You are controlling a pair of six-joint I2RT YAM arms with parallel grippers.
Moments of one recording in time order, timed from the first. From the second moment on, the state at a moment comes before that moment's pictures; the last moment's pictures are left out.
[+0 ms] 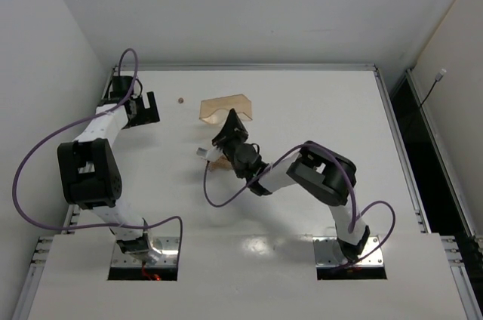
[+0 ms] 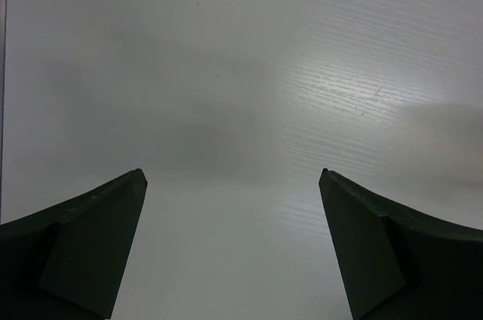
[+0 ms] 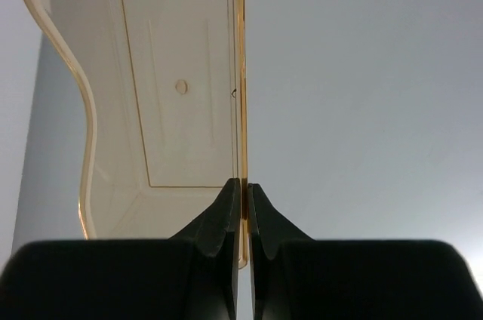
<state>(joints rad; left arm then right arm) 0.15 1.67 1.23 -0.46 -0.07 -0.11 0.96 2.05 0.86 1.28 0.58 -2.09</state>
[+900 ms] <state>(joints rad) 0.02 1.60 1.24 -0.44 0.05 -0.01 0.23 2.25 2.01 -0.85 0.27 -0.33</state>
